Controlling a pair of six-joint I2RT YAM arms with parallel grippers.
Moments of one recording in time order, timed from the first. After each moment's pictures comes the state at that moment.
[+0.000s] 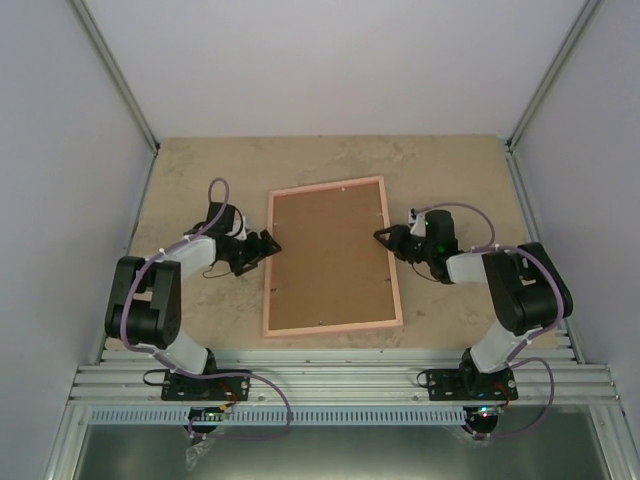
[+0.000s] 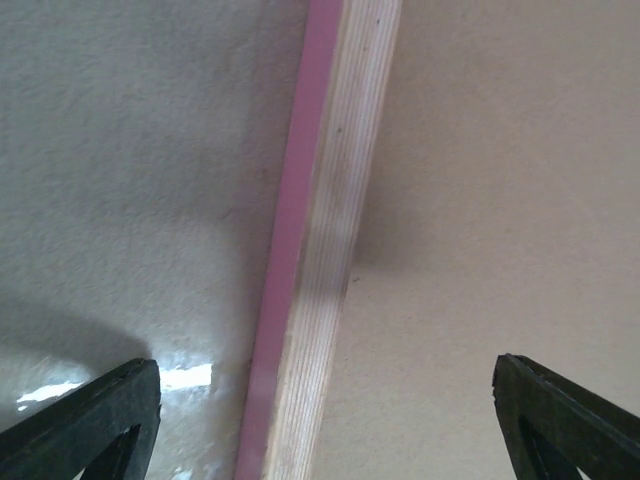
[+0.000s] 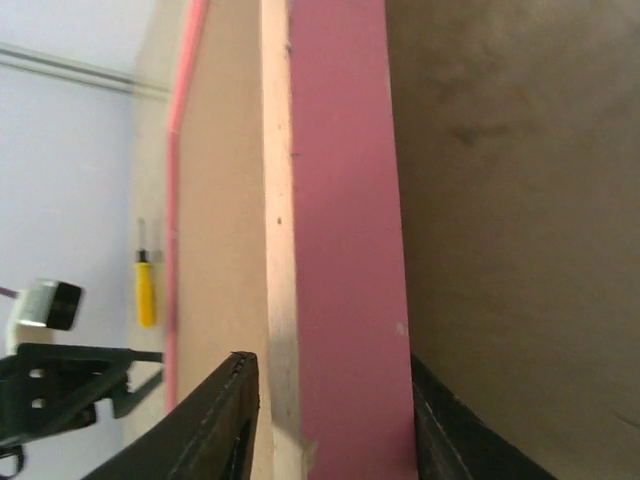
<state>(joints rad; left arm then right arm) -0.13 1.58 0.78 -0.32 0.49 -0.53 0.27 1.68 0.59 0.54 -0.55 0.90</state>
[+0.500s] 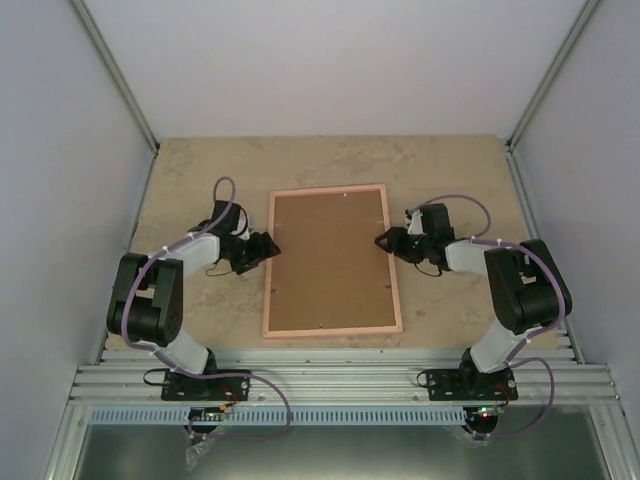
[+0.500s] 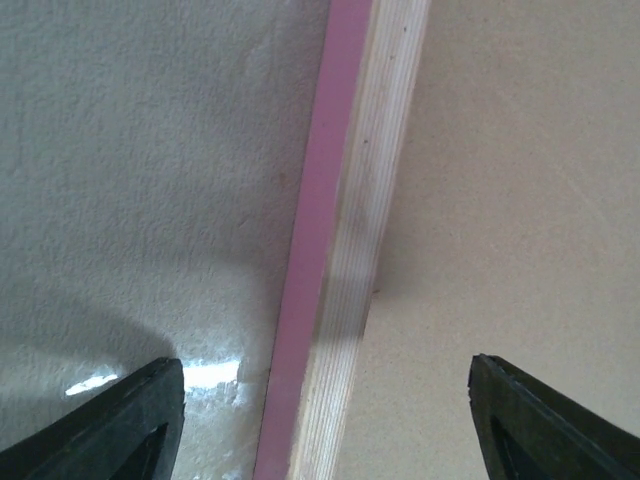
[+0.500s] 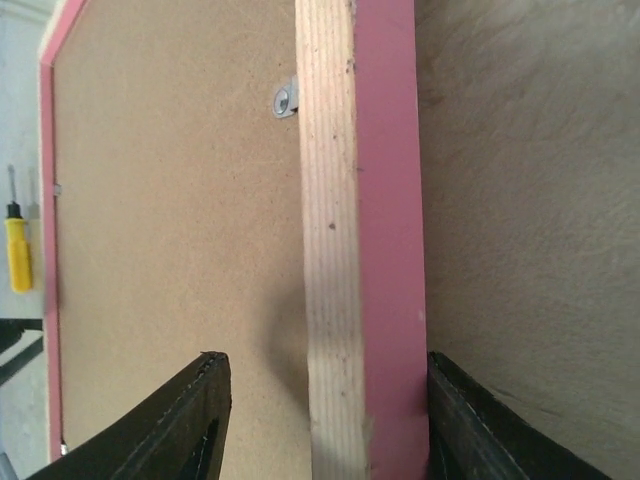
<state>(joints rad) -0.16 1.60 0.80 -0.34 0.44 -0.52 0.27 1.69 0.72 0.14 -0.49 0.63</state>
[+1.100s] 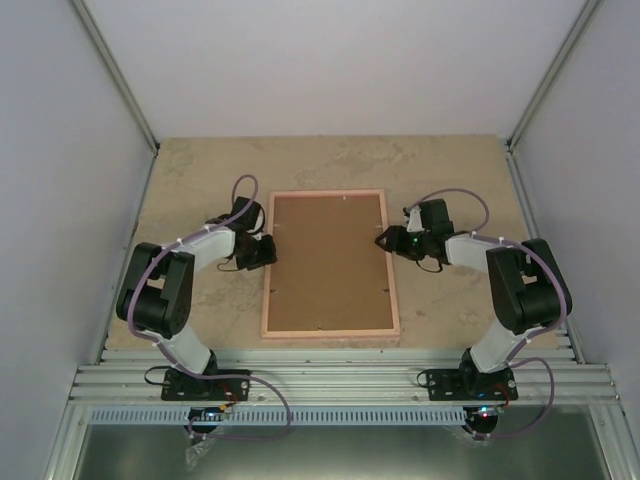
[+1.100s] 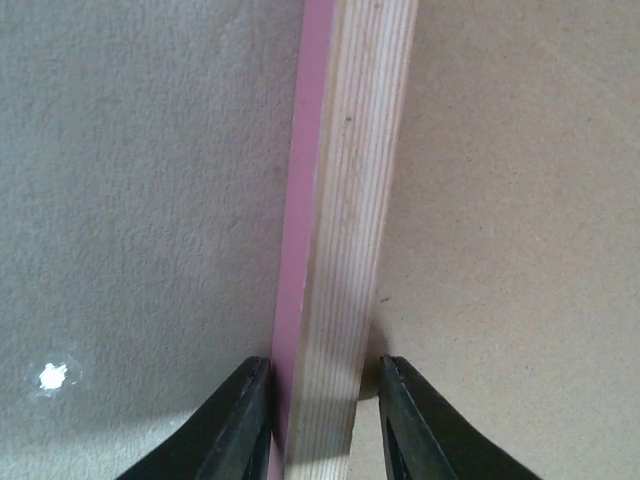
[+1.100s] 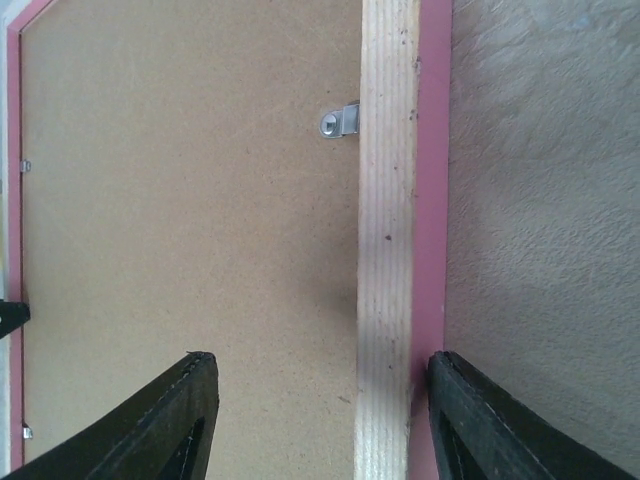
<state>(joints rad) -0.27 1.67 0.90 -0.47 0.23 -0.48 0.27 1.69 0.78 0.01 -0.46 0.53</state>
